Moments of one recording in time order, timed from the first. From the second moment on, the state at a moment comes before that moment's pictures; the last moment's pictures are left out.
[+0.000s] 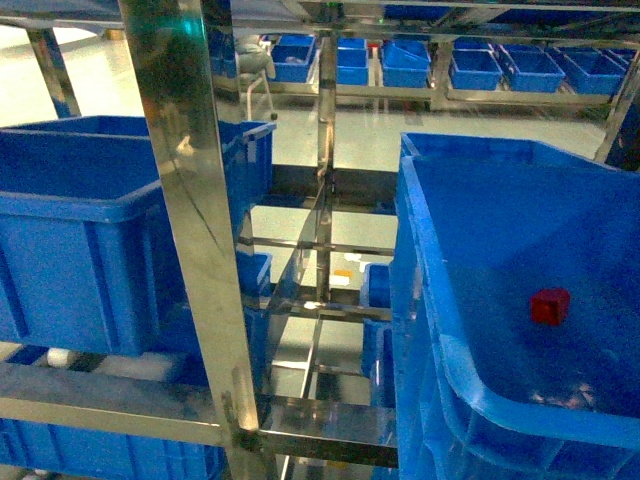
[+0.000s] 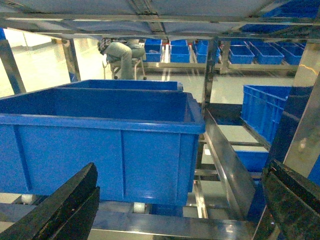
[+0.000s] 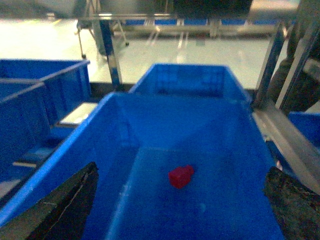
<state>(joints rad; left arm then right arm) 0.00 0.01 0.01 0.00 0.00 0.00 0.00 0.80 0.41 0.24 -0.05 0.05</state>
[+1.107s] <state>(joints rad) 0.00 0.01 0.01 0.00 0.00 0.00 0.01 0.29 0.07 0.21 0.00 0.00</state>
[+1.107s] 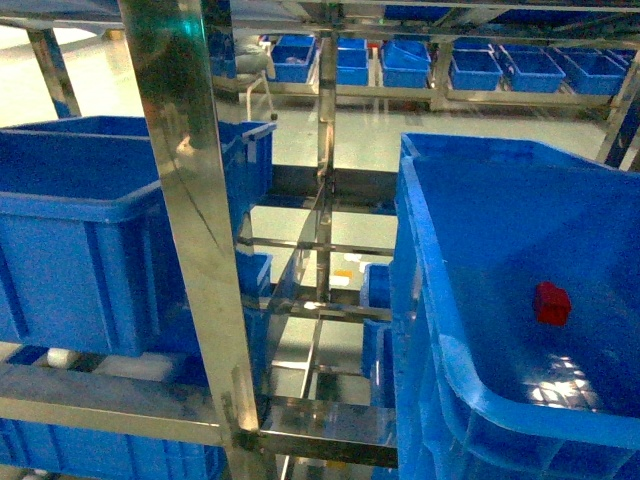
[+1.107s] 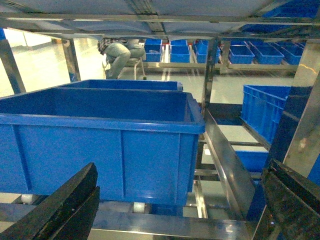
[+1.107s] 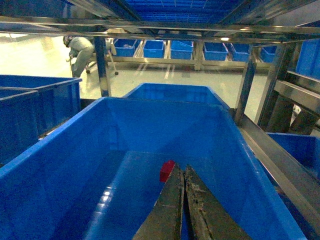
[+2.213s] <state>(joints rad) 0.00 0.01 0.01 0.00 0.00 0.00 0.00 0.01 0.02 0.00 0.00 0.00</state>
